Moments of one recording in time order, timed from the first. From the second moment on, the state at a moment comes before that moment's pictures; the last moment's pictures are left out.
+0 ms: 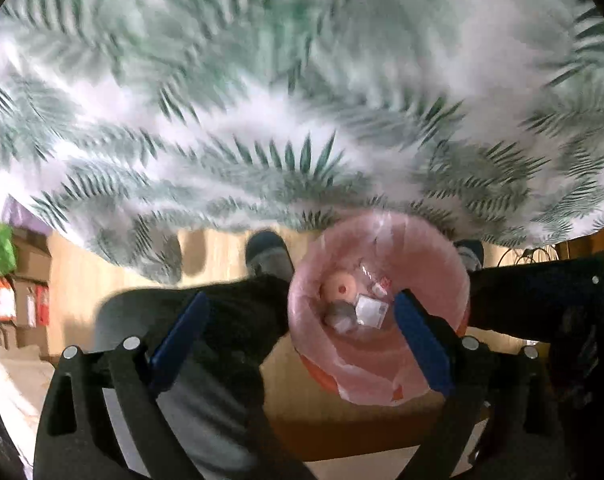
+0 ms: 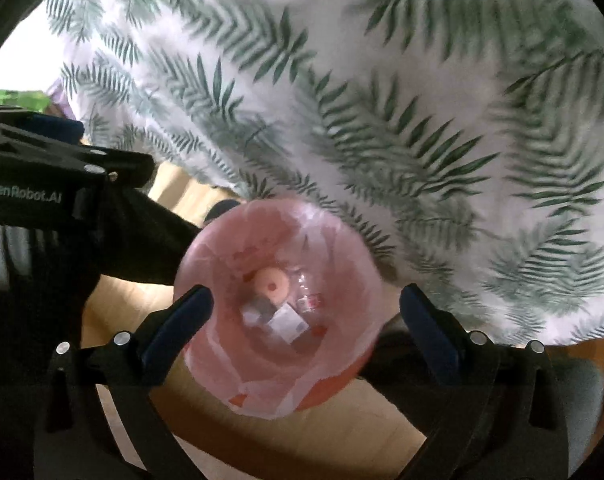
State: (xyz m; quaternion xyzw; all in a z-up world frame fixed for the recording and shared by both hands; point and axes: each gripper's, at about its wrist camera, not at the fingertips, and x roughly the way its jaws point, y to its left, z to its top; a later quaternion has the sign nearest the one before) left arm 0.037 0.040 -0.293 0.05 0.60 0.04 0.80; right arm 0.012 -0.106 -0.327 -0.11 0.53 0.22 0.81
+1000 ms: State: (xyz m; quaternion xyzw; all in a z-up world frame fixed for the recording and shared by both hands) left arm -0.045 0.017 -0.002 0.05 0.33 0.04 0.94; right arm -0.049 -0.156 -0.039 -0.08 0.31 0.18 0.93
